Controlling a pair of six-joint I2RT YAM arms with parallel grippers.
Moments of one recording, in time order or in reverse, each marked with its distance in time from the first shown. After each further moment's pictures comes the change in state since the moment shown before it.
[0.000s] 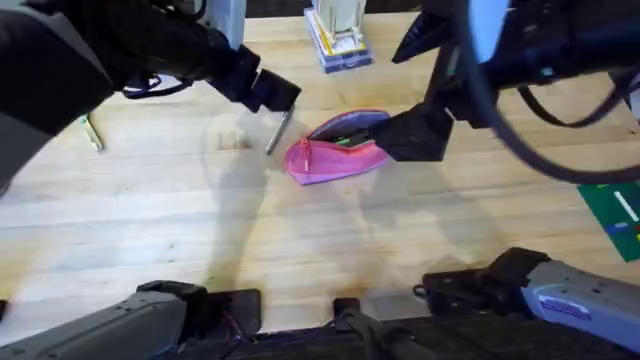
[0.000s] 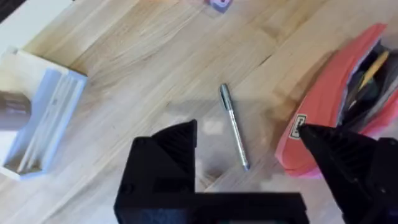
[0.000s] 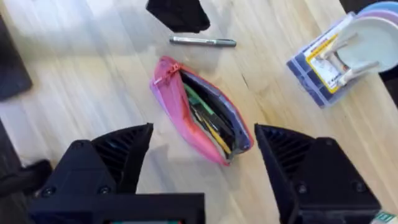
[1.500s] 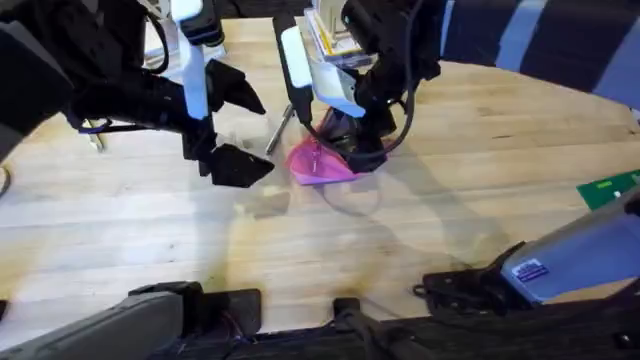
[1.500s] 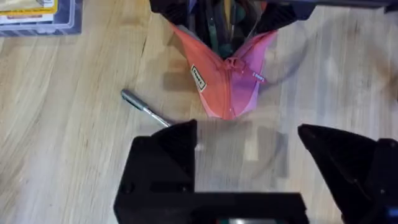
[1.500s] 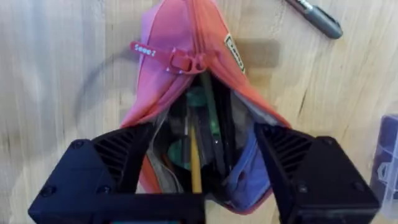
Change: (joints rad) left arm 0.216 0.000 -0.058 -0.452 0.489 0.872; right arm 0.000 0.611 -0.001 0.079 0.008 -0.612
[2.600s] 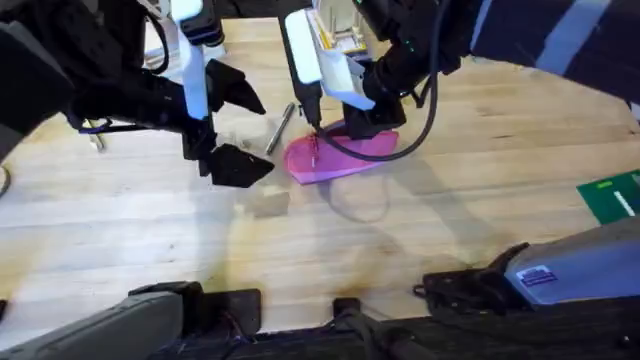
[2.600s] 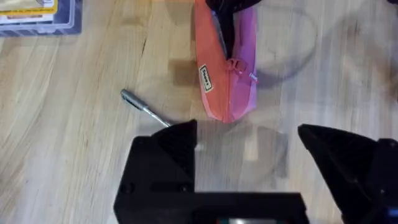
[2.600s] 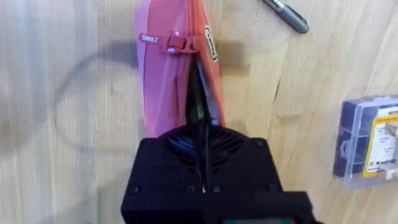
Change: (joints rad) left arm 0.000 0.000 0.000 0.000 0.000 0.000; right arm 0.002 -0.095 -0.004 0.000 0.045 -0.034
